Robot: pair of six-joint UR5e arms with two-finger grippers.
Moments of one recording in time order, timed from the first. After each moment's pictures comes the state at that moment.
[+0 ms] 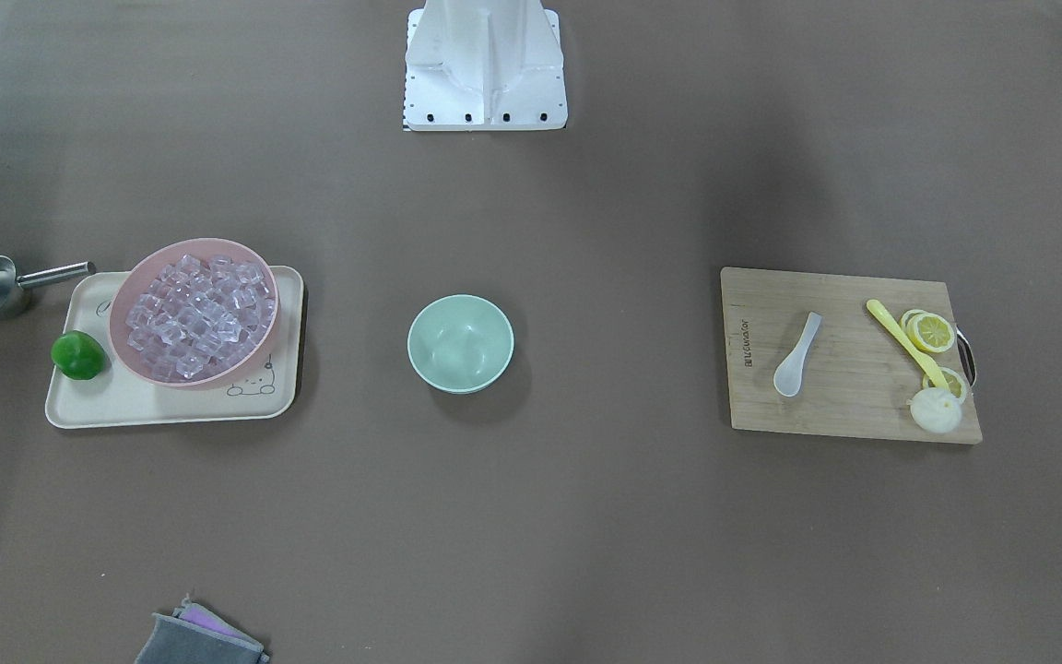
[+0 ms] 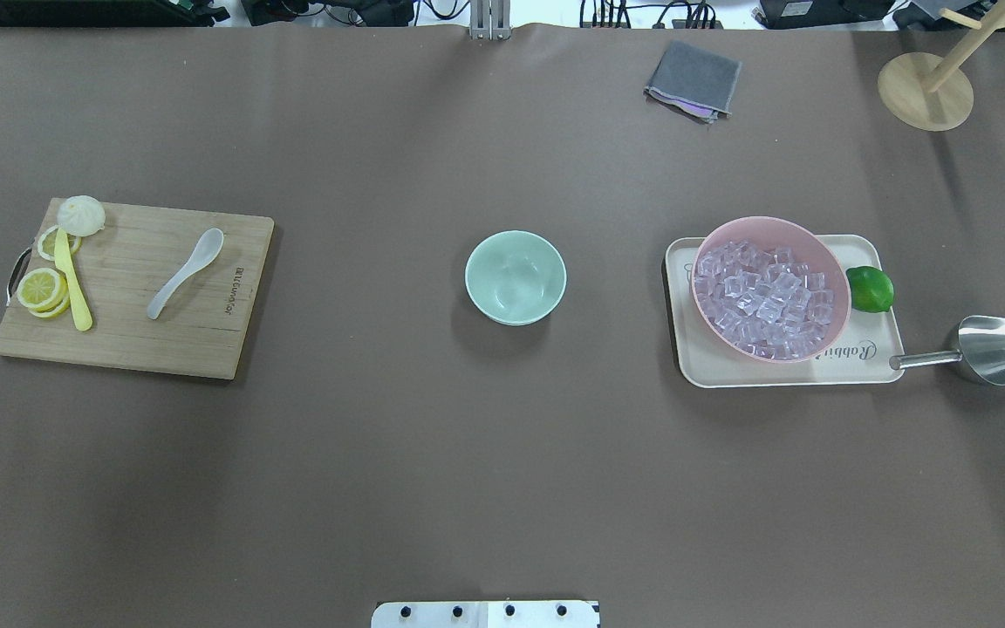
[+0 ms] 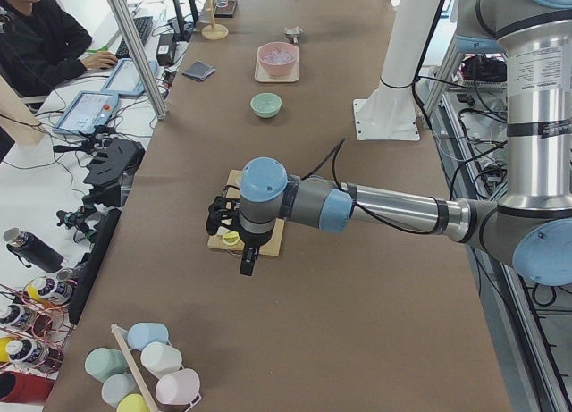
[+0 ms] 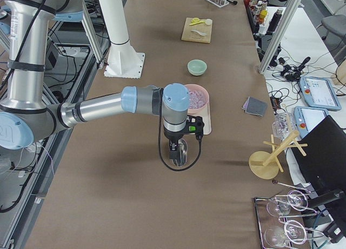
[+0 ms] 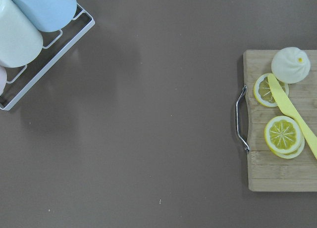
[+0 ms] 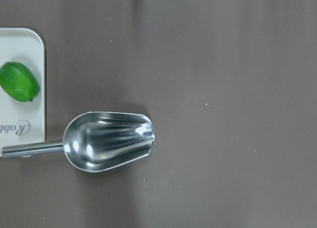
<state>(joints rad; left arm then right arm) -1.58 -1.49 -1.84 -1.67 -2.37 -0.04 1.60 -1.70 2.01 -1.90 2.33 -0.10</state>
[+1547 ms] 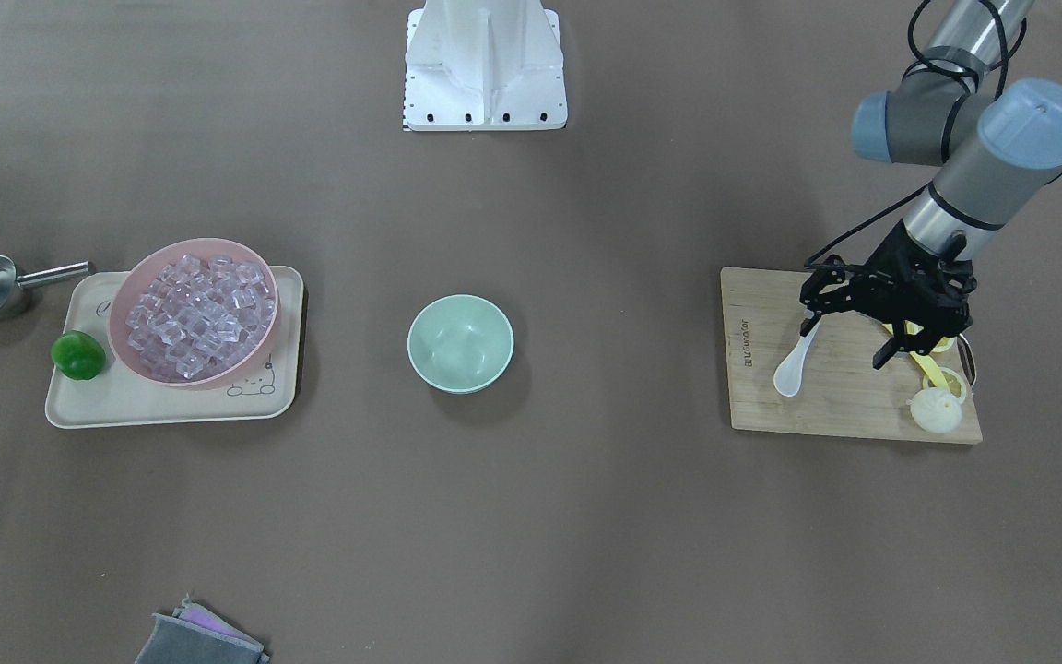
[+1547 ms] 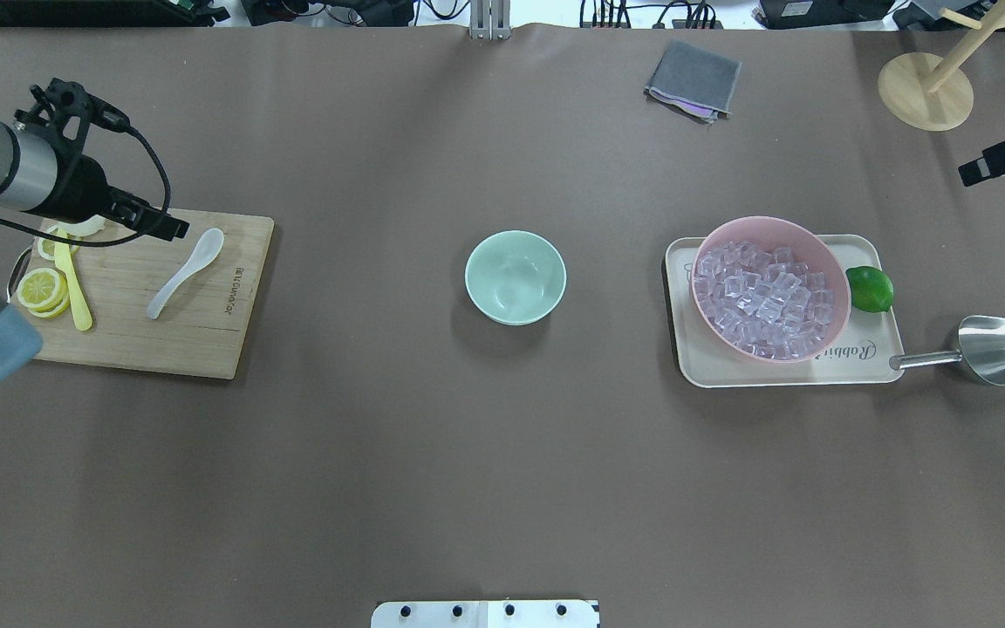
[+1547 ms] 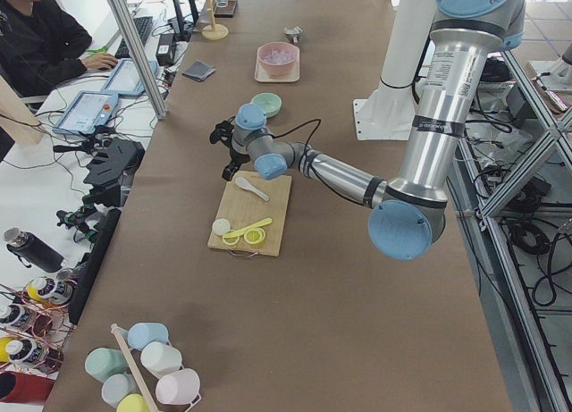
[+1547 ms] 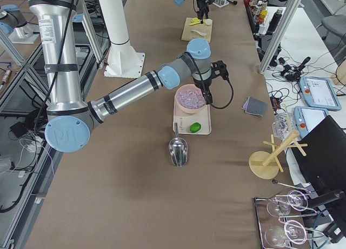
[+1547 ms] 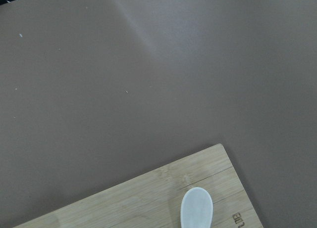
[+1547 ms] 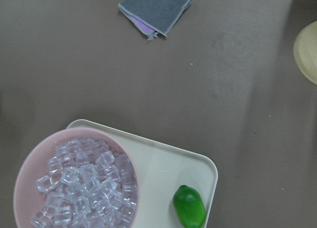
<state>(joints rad) -0.93 -1.79 -1.65 -2.20 -2.06 -0.53 1.27 -1.49 2.02 -1.42 2.35 0.36</state>
